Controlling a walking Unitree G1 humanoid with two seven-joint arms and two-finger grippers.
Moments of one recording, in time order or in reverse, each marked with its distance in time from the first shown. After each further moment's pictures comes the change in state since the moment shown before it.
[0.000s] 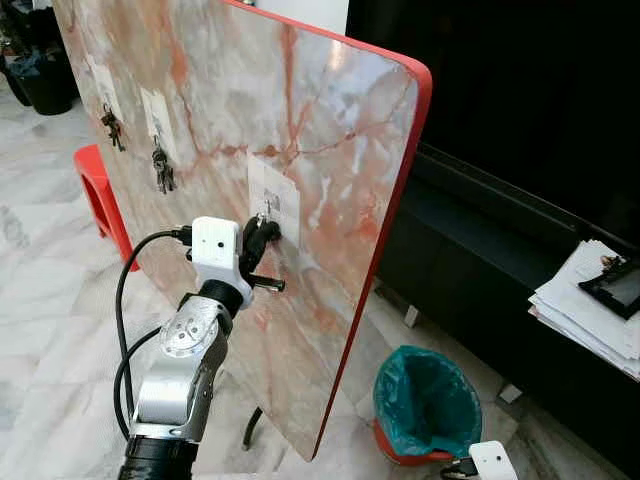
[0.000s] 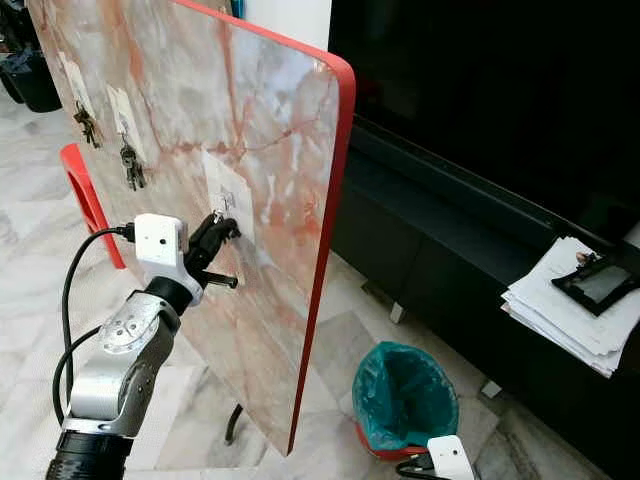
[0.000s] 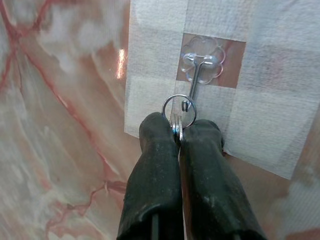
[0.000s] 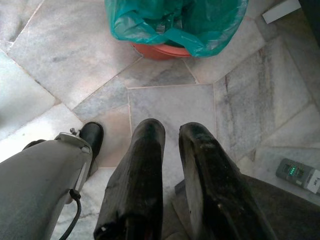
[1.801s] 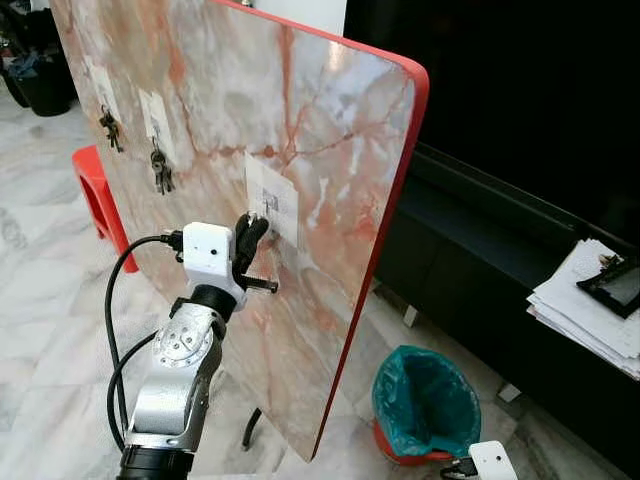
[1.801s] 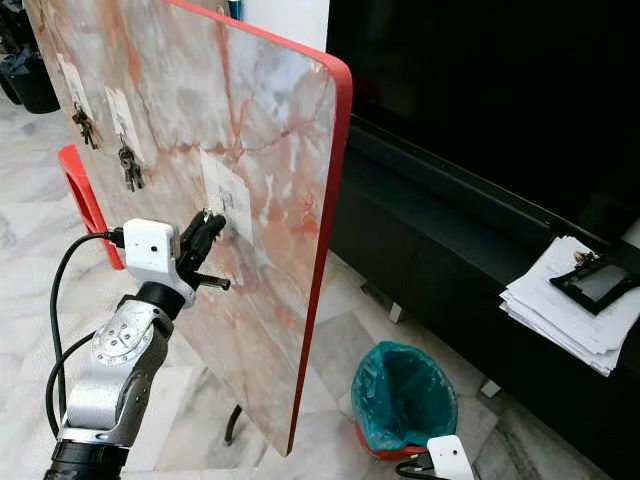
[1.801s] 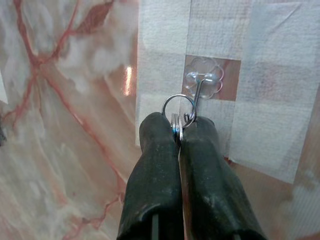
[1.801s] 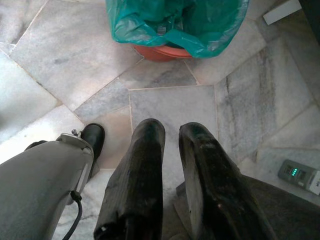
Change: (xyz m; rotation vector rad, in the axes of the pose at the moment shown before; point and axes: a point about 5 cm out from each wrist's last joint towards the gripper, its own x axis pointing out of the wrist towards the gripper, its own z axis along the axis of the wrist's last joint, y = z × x) left arm -0.007 0.003 0.002 0.060 -0.078 0.018; right arm 0.000 0.000 0.000 0.000 -0.008 0.007
